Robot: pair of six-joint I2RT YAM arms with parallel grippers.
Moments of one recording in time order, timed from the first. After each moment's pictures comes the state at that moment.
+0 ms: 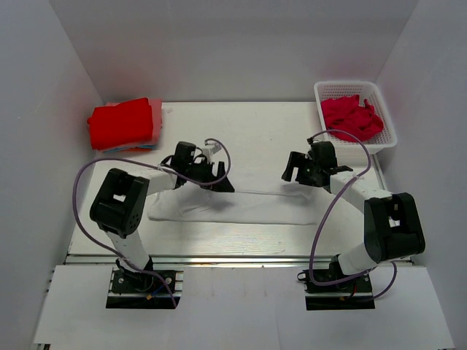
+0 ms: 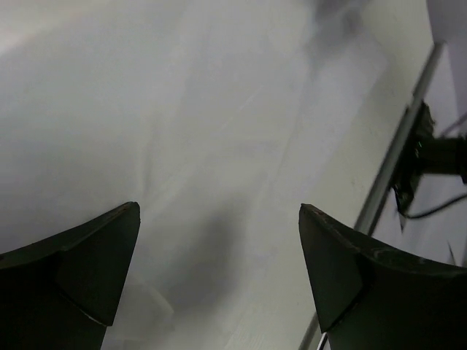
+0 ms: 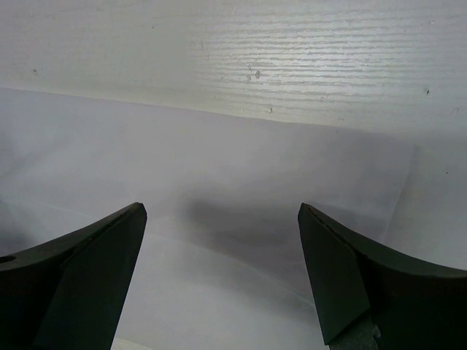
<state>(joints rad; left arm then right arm) -0.37 1.78 0.87 0.12 0.84 -0.23 0.24 1.49 0.80 -0.16 -0.15 0.35</state>
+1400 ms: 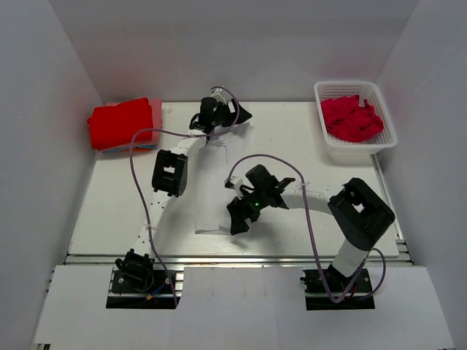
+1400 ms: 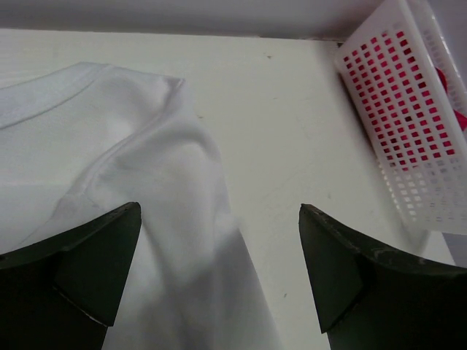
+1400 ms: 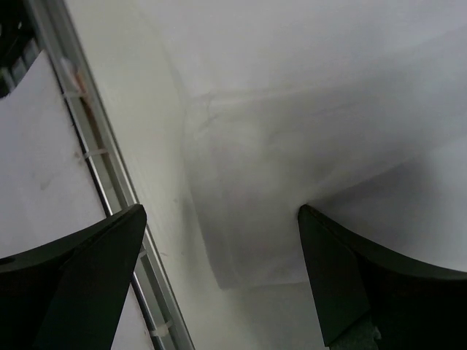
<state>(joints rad) -0.33 2.86 2.46 0.14 0.45 -0.58 0.78 1.67 0.87 -0.19 -0.60 0.03</state>
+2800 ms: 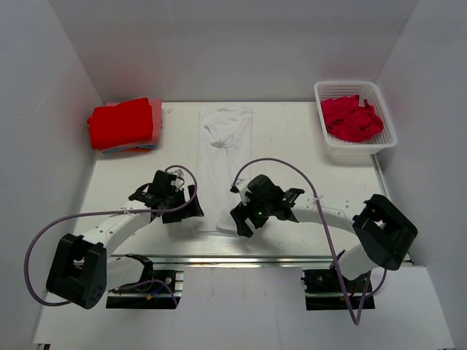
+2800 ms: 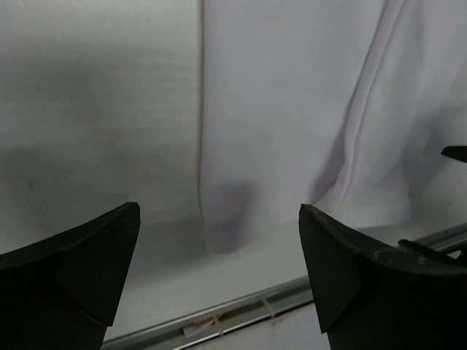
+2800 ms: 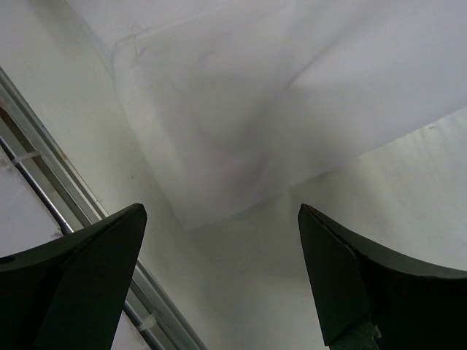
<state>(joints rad) -0.37 1.18 0.59 -0.41 0.19 -0.53 0.91 1.48 0.79 -0.24 -0.25 0.08</state>
